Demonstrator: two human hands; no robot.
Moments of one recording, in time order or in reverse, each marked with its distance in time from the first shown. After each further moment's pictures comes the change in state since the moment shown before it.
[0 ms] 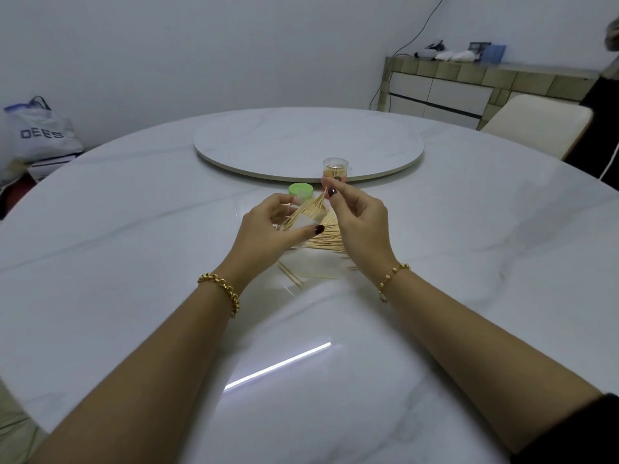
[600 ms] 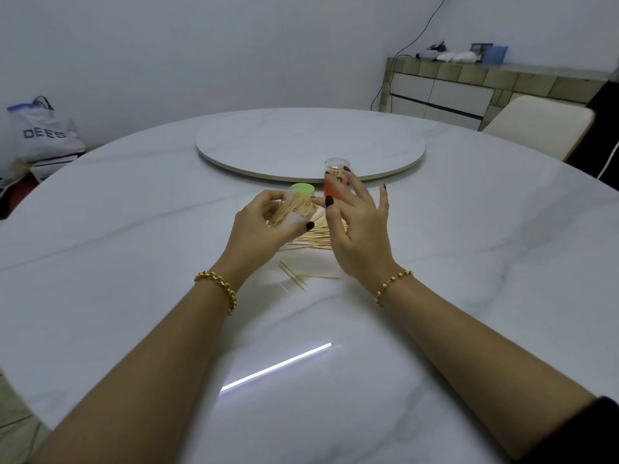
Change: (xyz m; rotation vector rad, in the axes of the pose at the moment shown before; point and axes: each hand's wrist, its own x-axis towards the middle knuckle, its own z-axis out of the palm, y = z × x) left_hand 0.000 -0.002 -0.007 0.058 0.085 0.013; right_hand -0.008 0.005 -0.002 -0.665 -0.090 -0.345
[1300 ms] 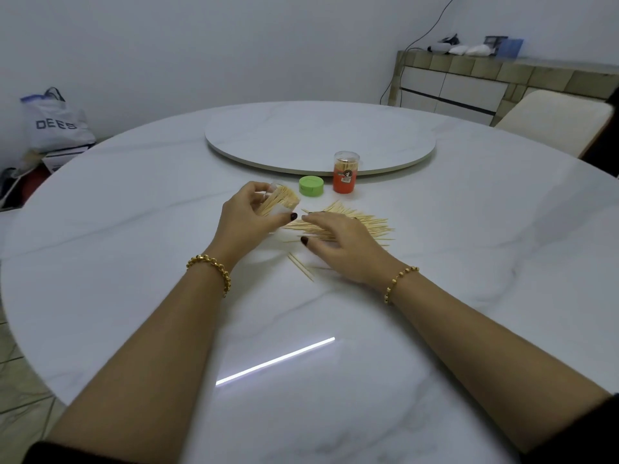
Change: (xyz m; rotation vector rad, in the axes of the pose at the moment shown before) left_hand 0.009 -0.018 -0.023 0.045 0.054 -0.093; right_hand -0.005 0.010 0.017 -0.009 -0.487 0.024
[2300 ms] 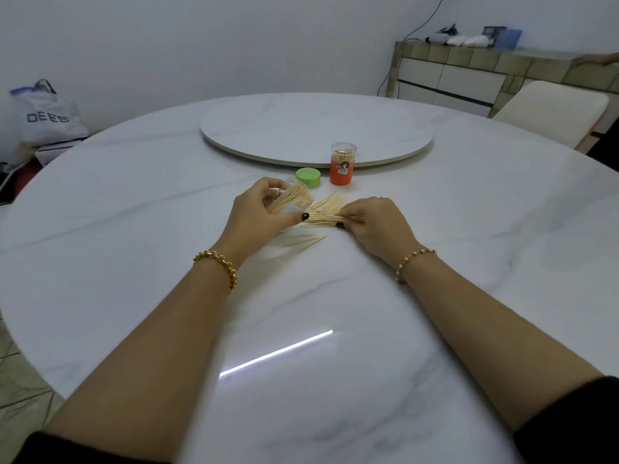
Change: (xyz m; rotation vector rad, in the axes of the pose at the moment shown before) left_hand -0.008 0.008 0.012 0.046 -0.076 0.023; right_hand 0.003 0.044 -0.021 -0.192 0.180 0.037
